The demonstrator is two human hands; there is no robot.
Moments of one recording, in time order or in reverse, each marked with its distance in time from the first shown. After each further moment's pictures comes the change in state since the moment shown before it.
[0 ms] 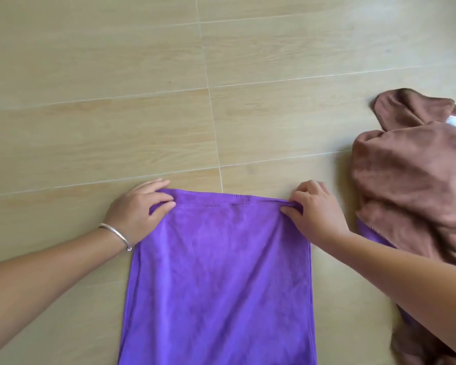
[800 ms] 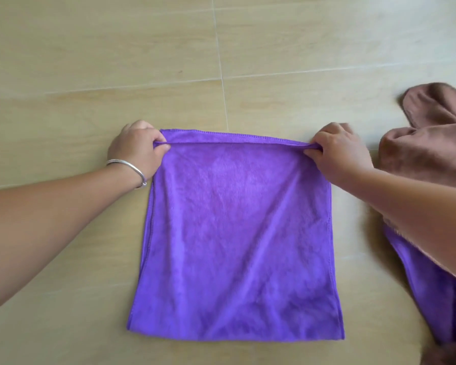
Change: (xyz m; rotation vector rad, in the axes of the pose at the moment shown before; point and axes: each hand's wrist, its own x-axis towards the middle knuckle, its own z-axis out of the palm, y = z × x) left_hand 0.092 -0.017 -0.026 0.174 0.178 -0.231; right_hand 0.107 0.010 -0.029 -0.170 0.062 -0.013
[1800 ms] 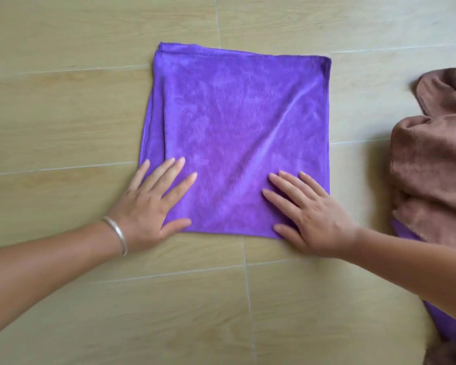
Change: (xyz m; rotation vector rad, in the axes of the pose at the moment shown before) left_hand -0.104 -0.009 0.027 0.306 -0.229 0.585; right_hand -0.103 -0.035 0.046 -0.066 -0.084 -0.612
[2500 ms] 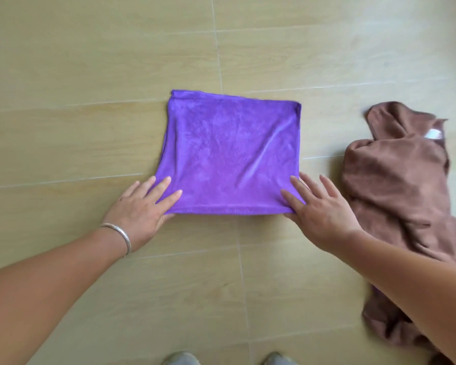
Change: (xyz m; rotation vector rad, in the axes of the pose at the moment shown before) left_hand -0.042 0.006 -0.124 0.063 -0.288 -0.114; right_hand -0.031 -0.023 -0.126 -0.246 -0.246 0.243
